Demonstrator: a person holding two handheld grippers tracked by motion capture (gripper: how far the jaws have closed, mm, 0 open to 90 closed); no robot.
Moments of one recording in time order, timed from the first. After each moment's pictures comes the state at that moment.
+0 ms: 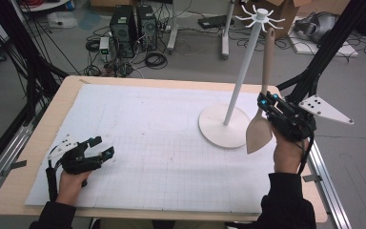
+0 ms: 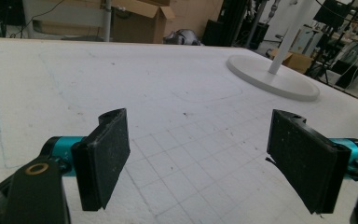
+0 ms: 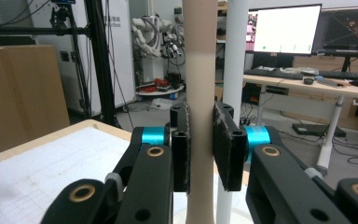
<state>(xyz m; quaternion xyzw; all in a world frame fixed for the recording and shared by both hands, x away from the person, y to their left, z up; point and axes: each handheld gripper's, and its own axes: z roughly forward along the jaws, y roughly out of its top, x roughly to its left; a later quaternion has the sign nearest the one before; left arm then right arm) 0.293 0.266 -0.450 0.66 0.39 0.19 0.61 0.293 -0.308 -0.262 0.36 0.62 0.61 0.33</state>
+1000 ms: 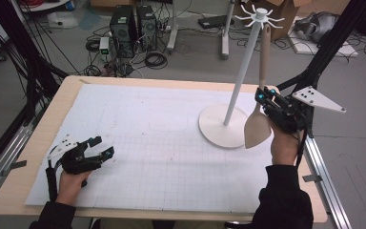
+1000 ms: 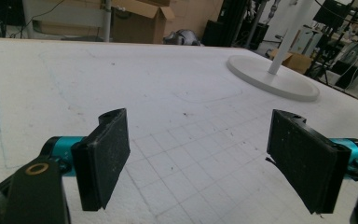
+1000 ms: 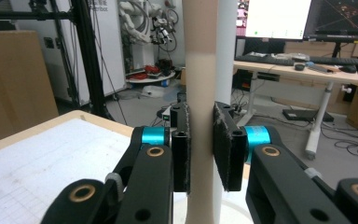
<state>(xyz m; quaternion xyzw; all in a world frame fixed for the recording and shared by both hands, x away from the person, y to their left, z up) 0.293 0.266 -0.450 0.66 0.39 0.18 0.61 0.311 -0.304 -0.257 0.39 0.63 0.58 0.33</state>
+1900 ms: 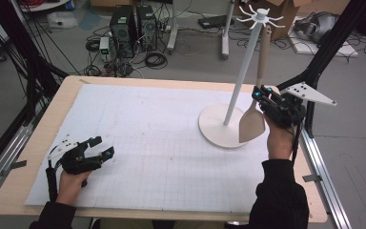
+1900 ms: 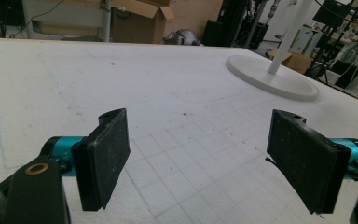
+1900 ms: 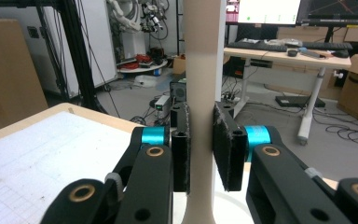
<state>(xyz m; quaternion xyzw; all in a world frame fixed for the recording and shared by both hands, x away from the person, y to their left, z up) 0.293 0.266 -0.450 0.66 0.39 0.19 0.61 0.328 -0.299 -0.262 0.41 0.64 0.56 0.33</state>
